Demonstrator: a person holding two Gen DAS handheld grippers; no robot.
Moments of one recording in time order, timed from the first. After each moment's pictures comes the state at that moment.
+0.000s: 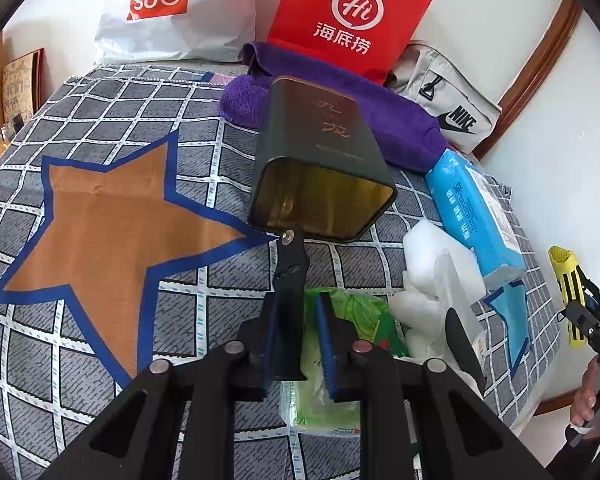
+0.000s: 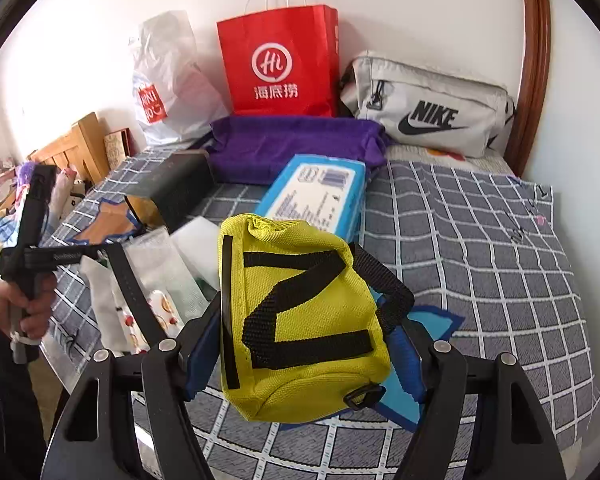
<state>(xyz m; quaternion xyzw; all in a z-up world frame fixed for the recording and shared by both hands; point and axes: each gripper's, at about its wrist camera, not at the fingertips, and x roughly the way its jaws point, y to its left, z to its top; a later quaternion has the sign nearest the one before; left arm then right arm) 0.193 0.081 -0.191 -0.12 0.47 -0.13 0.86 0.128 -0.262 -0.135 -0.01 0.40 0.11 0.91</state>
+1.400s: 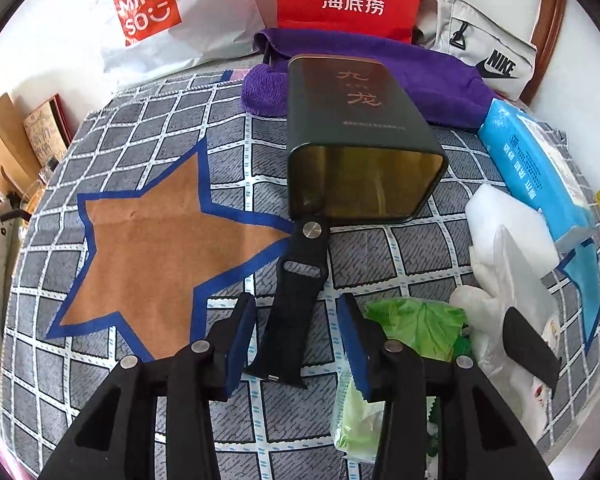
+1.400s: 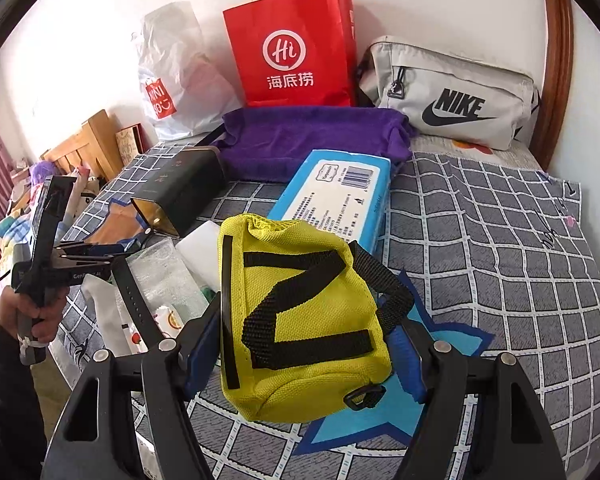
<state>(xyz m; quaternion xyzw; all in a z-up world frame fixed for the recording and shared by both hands) 0.207 0.060 -0.193 0.03 0.51 -0.05 0.86 0.159 -0.258 -0.145 0.01 0.43 0.14 0.89</state>
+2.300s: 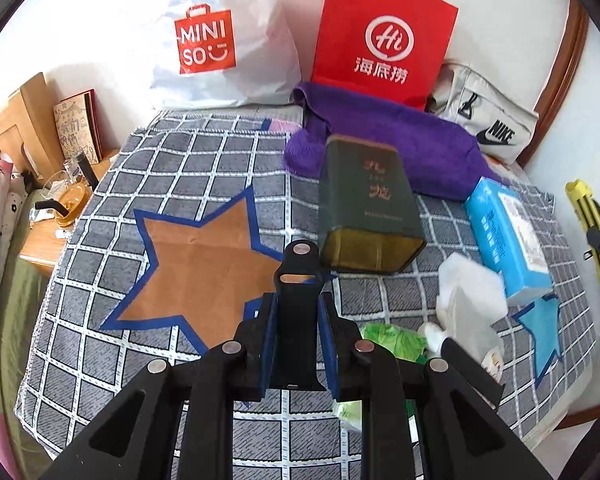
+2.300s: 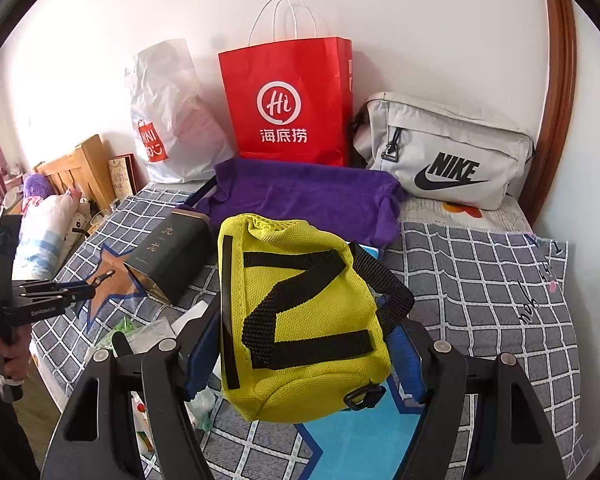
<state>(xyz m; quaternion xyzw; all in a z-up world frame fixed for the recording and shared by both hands) 0.192 0.098 -0.130 -0.05 0.47 -0.04 0.88 0.201 -0.250 -0.091 -0.01 0.38 0.13 0.92</state>
